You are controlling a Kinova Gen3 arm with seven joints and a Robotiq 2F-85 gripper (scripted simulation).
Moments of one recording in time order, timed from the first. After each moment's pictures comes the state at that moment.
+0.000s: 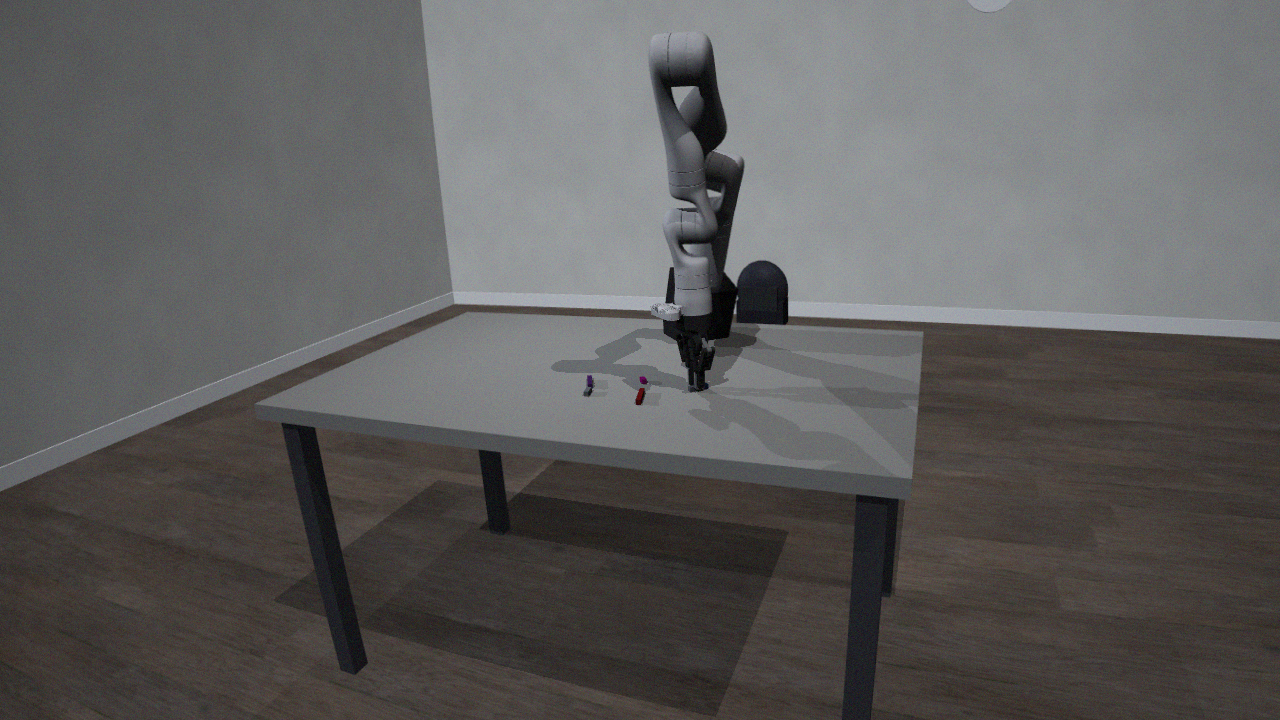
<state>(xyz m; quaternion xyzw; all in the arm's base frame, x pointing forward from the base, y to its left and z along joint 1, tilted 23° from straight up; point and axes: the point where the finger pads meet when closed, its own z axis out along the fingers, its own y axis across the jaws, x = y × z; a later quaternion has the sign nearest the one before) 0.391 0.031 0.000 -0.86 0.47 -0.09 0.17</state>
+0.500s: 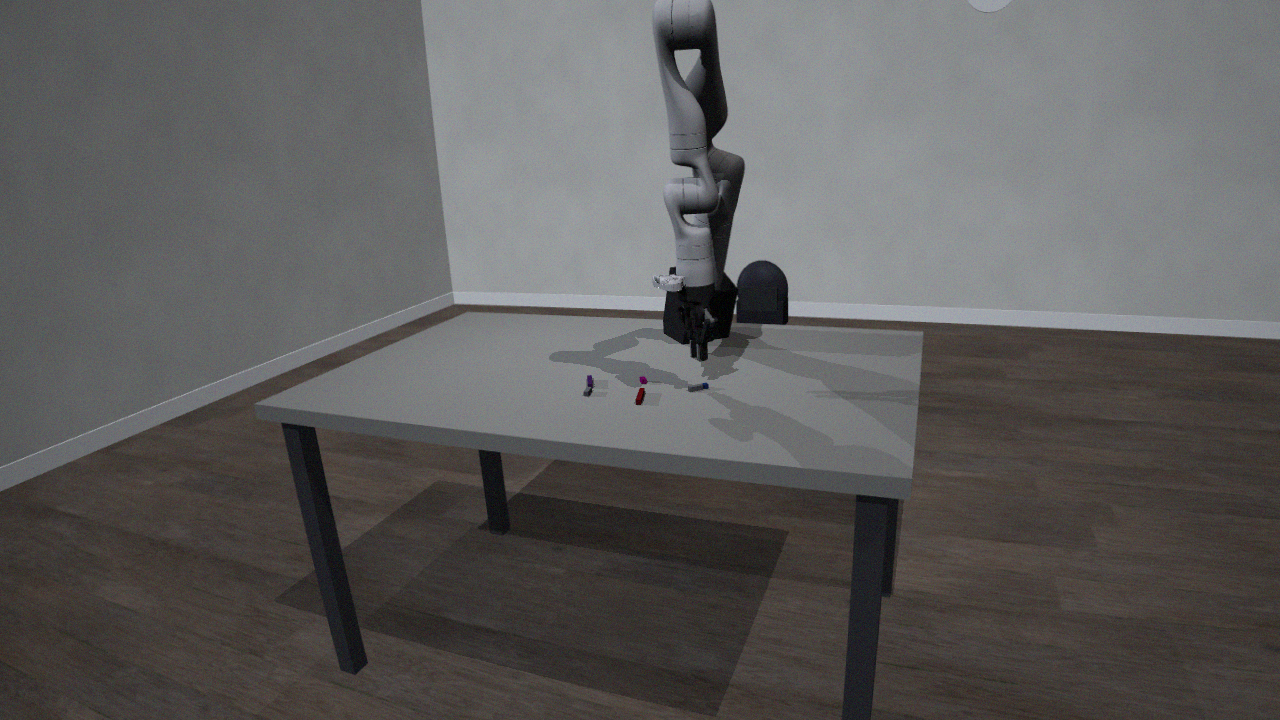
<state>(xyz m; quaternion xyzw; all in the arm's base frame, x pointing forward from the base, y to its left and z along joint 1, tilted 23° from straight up) 0.366 0.026 0.053 -0.87 0.46 -0.09 0.17</state>
